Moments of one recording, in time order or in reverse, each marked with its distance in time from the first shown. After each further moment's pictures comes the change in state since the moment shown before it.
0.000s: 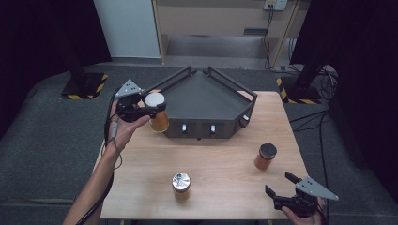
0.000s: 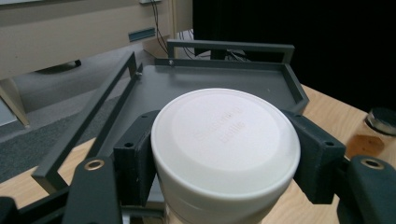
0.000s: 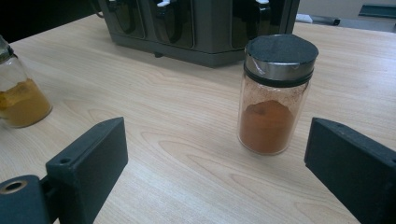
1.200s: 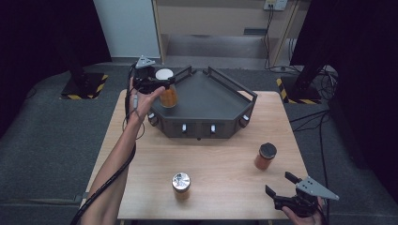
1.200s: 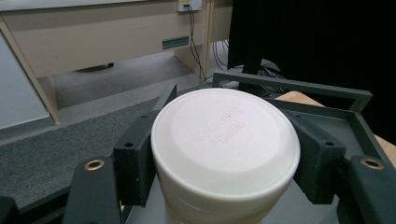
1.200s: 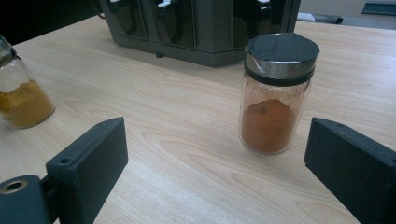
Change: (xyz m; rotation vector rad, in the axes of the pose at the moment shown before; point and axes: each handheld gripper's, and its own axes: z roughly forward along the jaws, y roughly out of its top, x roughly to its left) left arm 0.016 0.032 0.077 -0.020 0.133 -0.066; right arm -0.003 -0.001 0.000 -0.002 0.009 0.010
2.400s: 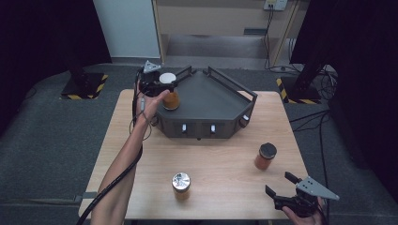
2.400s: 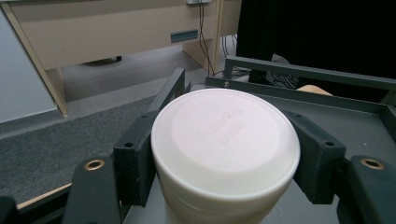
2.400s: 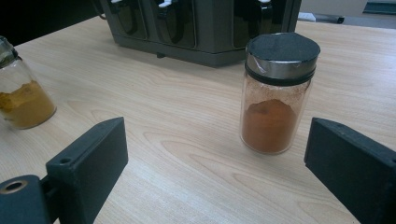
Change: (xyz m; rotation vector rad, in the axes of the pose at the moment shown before) left arm -0.004 -0.019 0.024 0.010 0.038 -0.008; right arm -0.001 0.000 0.000 0.000 0.005 0.006
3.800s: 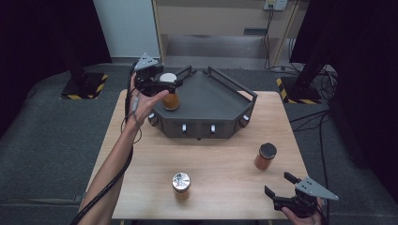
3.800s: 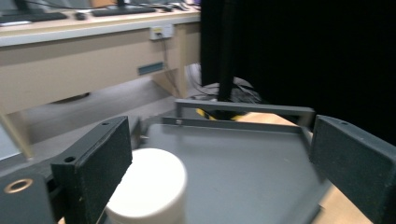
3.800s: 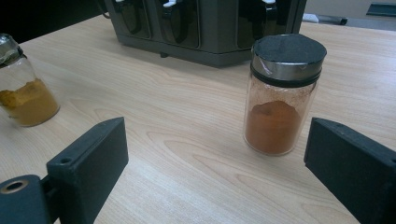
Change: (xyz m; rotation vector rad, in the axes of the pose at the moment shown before) left arm -0.010 0.024 -0.053 -0.100 -0.165 0.080; right arm 0.001 0.001 0.000 -0.002 0.007 -0.013
